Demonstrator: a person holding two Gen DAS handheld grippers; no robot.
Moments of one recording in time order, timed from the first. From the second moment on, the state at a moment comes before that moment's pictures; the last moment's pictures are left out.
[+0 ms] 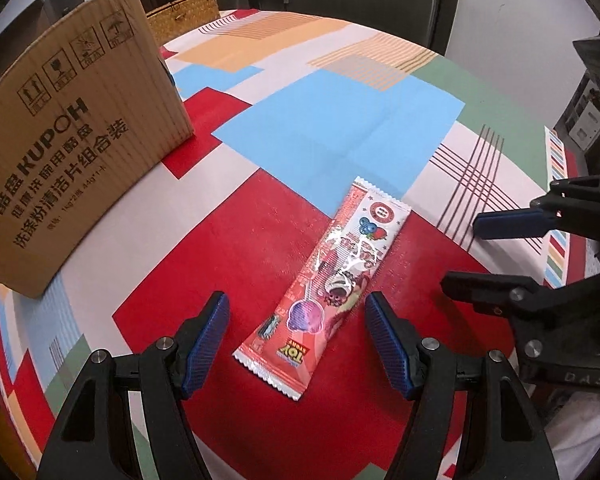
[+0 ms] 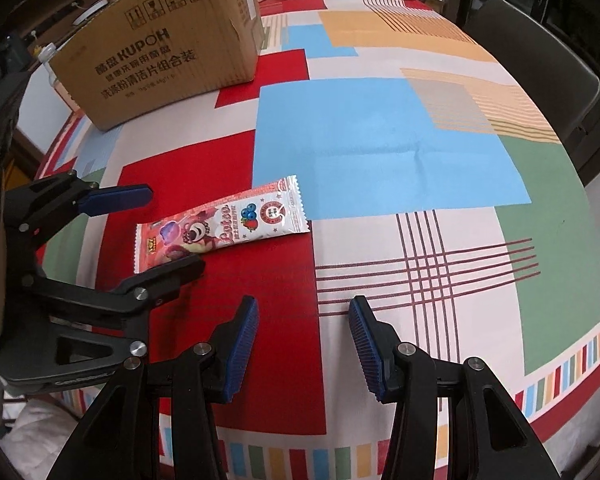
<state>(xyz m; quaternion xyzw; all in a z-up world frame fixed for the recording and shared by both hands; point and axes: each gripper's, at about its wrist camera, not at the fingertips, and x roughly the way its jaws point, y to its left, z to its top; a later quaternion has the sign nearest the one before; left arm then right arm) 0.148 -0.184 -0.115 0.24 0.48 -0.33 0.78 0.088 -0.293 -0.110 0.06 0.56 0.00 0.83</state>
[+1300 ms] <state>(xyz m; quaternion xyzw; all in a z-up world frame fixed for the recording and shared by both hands) 0.176 -0.140 -0.063 0.07 0.45 -0.29 0.84 0.126 -0.284 -0.074 0.06 0.50 0.00 0.86</state>
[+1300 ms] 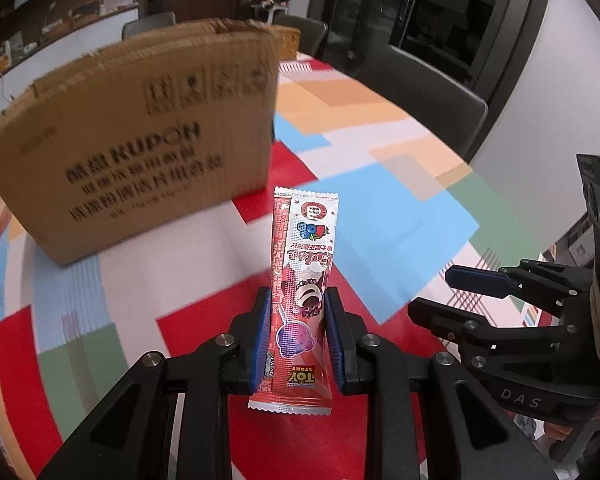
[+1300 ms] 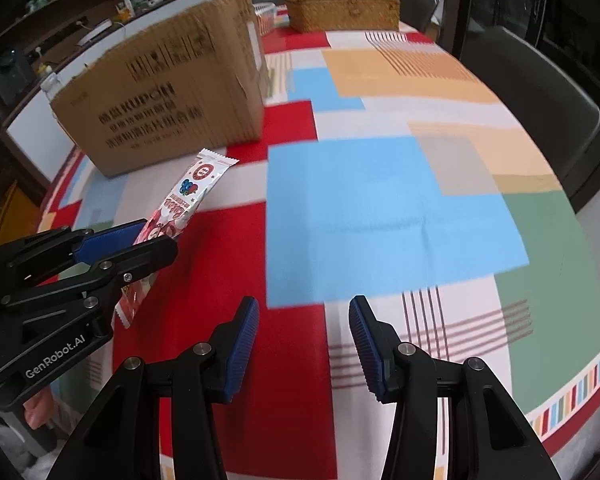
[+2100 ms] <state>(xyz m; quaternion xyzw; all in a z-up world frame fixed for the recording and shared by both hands) 0.227 -0.081 0.031 0.02 0.33 -0.21 0.92 0.196 -0.241 0.018 0.02 0.38 0.05 0.92</state>
